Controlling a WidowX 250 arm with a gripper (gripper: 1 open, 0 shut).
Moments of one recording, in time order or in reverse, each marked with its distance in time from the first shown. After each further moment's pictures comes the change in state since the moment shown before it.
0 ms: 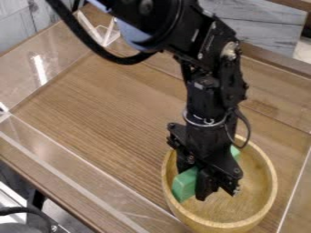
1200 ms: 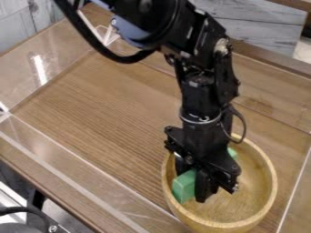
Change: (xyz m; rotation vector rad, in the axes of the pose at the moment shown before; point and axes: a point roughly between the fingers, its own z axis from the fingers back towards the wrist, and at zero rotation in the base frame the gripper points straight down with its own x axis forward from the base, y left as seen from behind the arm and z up) arm -0.001 0.000 -0.004 -0.073 0.032 0.034
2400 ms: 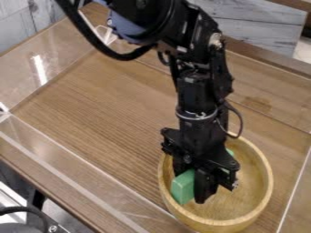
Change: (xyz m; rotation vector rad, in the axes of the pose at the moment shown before) arm -0.004 -0.002 0.001 -0.060 0.037 0.038
